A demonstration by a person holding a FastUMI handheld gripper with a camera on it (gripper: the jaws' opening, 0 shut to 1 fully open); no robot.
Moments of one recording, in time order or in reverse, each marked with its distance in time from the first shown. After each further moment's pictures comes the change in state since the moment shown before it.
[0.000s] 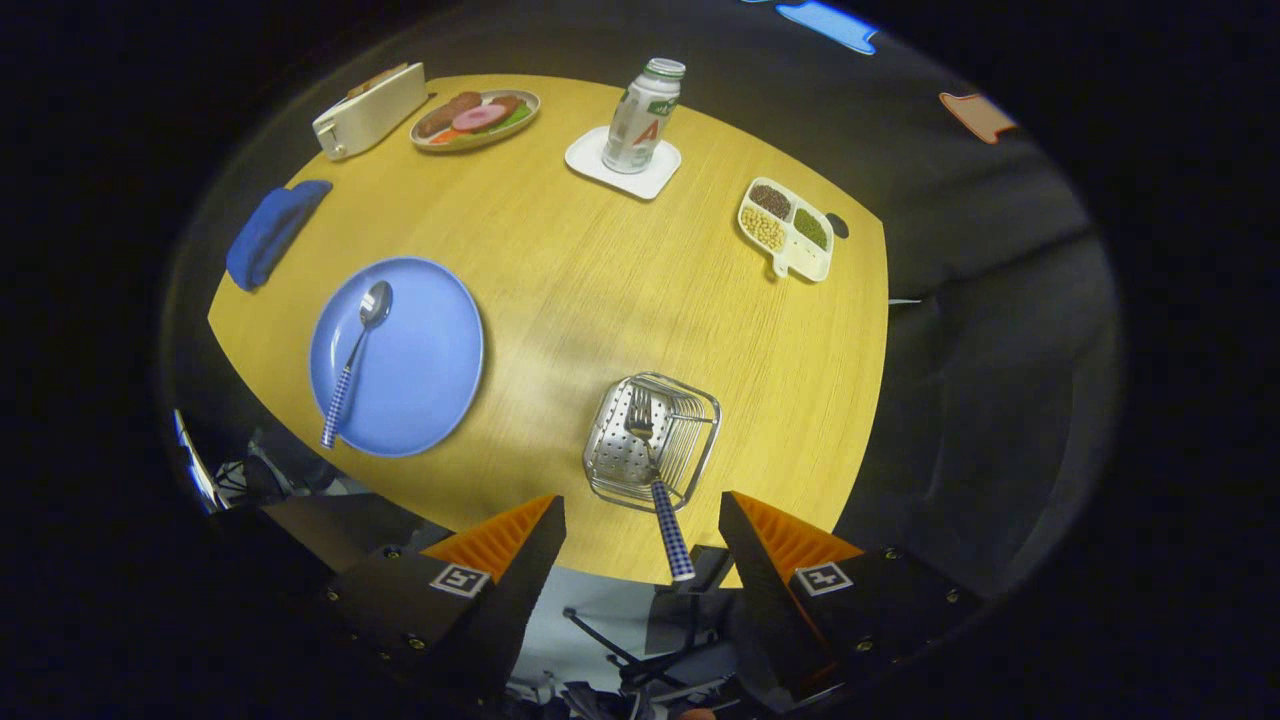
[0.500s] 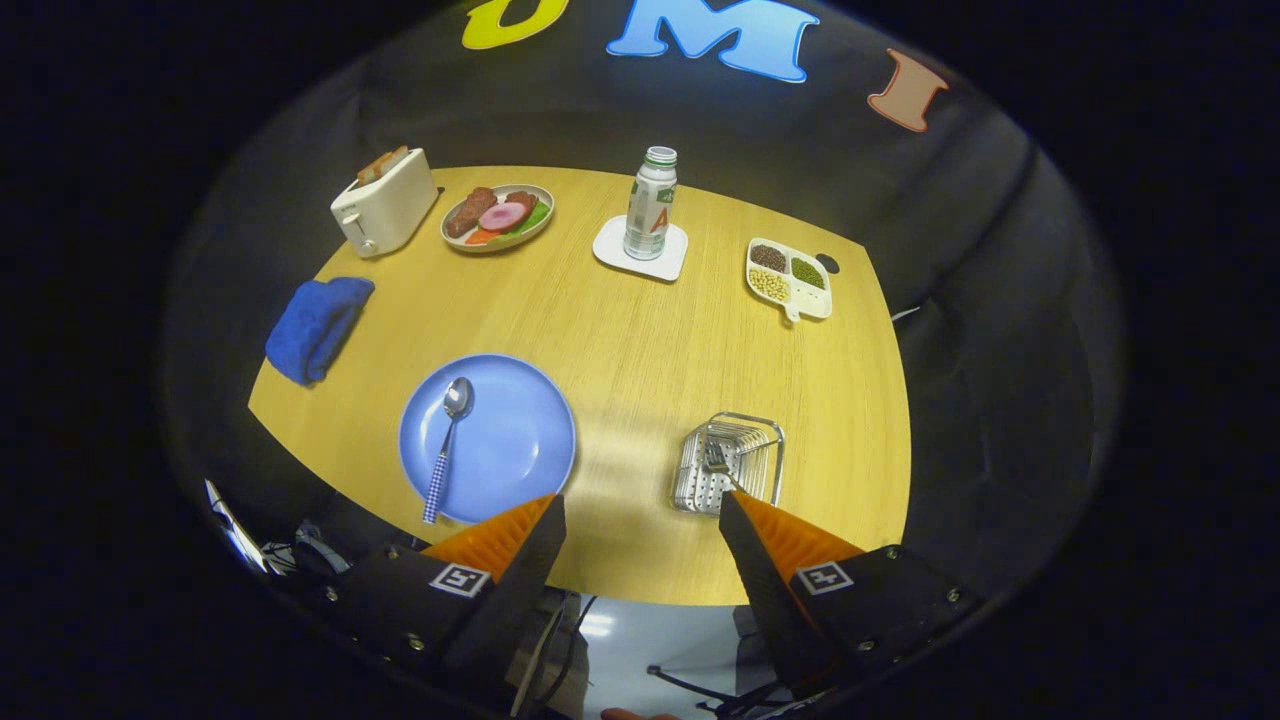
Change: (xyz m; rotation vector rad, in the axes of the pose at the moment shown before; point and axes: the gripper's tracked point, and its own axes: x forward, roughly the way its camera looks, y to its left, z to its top) arm -0.031 0.074 0.015 0.175 -0.257 0.089
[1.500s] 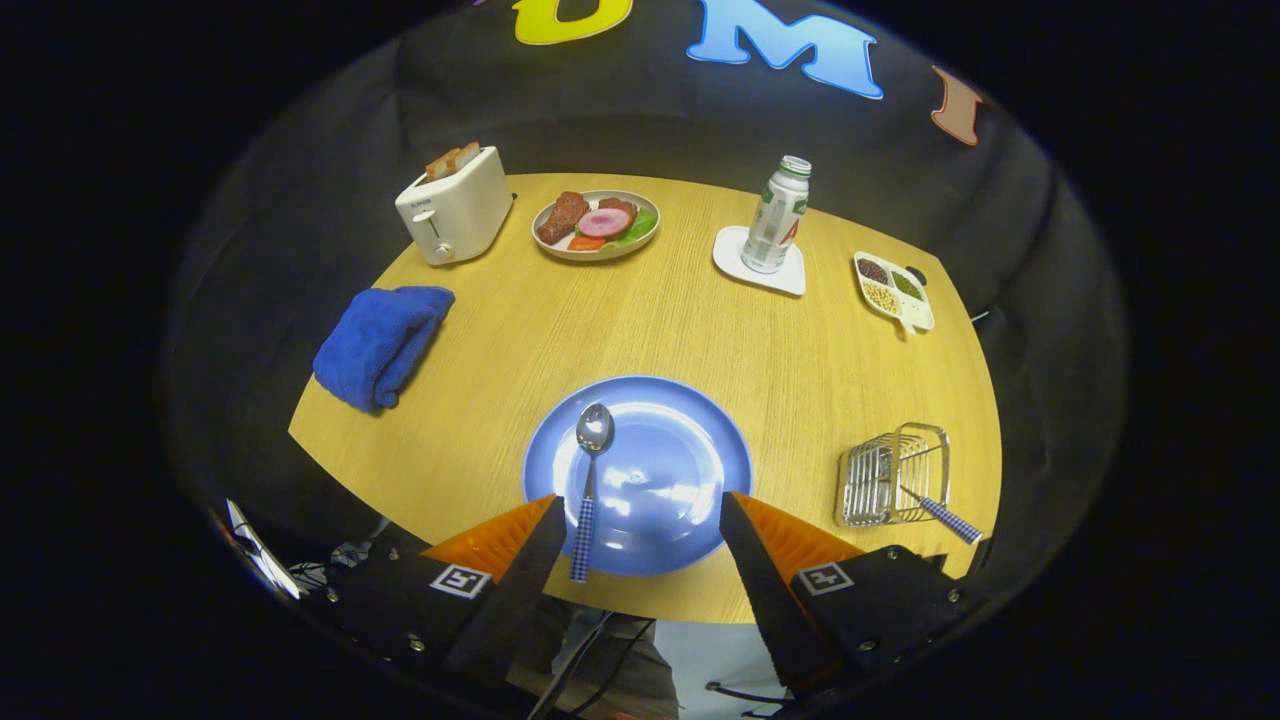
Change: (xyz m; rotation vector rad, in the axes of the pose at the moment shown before) arm 0.048 0.141 -0.005 0.011 -0.016 0.117
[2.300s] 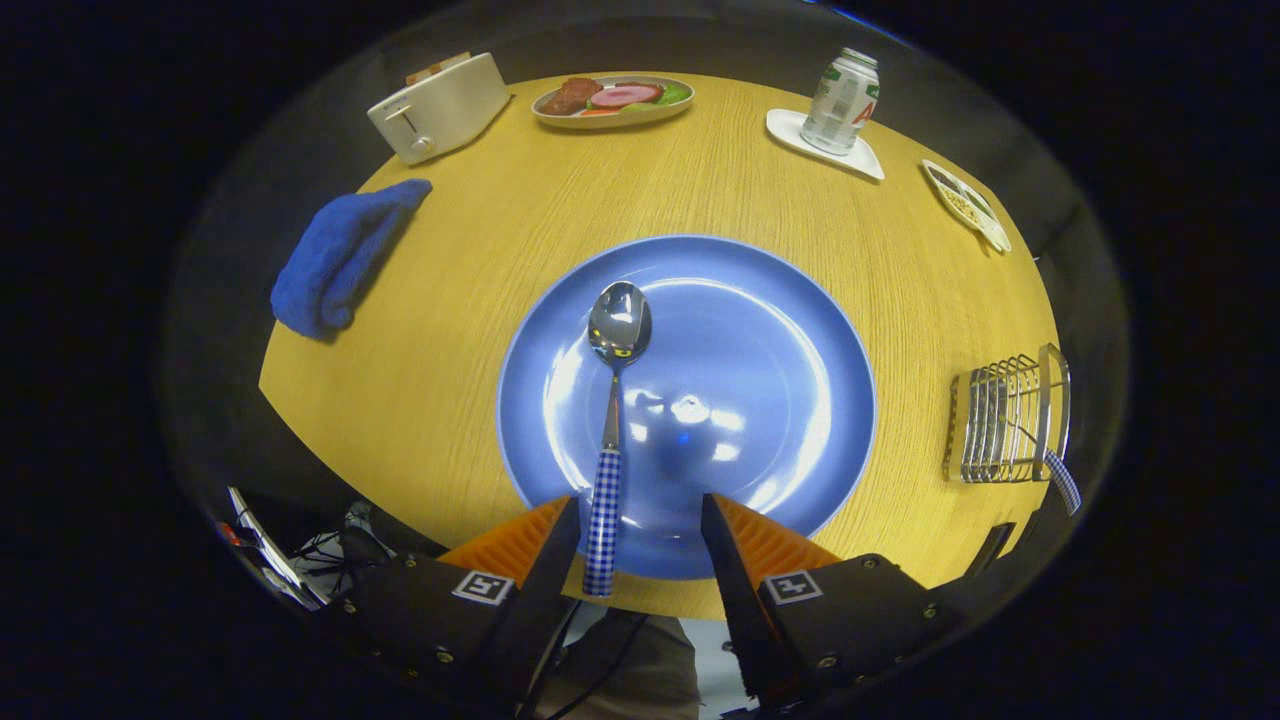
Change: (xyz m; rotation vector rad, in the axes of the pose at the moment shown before) arm 0.080 0.015 -0.062 -0.014 0.274 0.054
